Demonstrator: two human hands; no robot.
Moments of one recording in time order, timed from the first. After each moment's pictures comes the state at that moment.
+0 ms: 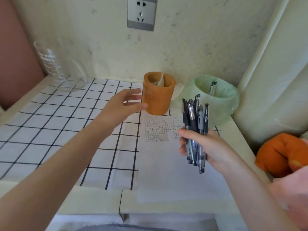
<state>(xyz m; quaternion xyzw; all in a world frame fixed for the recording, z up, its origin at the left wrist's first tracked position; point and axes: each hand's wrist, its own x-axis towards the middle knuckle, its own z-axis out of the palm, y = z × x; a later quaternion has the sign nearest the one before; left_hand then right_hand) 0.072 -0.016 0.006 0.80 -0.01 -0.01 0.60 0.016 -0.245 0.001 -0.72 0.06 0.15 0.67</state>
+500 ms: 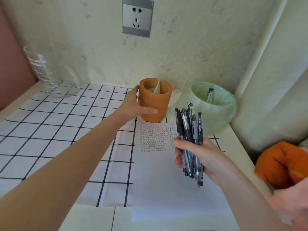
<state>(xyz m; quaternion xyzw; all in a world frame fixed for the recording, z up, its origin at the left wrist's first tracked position) 0.159 -0.042 -0.025 0.80 -0.07 -0.03 0.60 0.021 -0.241 0.000 -0.73 0.06 0.17 0.66</state>
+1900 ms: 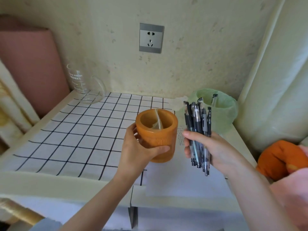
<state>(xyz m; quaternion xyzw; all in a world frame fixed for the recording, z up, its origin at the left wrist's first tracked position) -0.016 -0.051 -0.024 0.76 0.03 0.11 0.64 -0.005 -0.239 0.031 -0.69 -0.02 0.17 0.70</state>
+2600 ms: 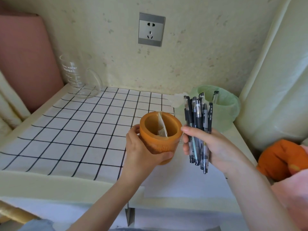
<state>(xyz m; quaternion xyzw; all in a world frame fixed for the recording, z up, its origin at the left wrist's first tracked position) -0.014 -0.063 -0.045 0.82 0.05 0.09 0.57 0.001 -0.233 0.031 -0.68 -0.03 0.17 0.71</state>
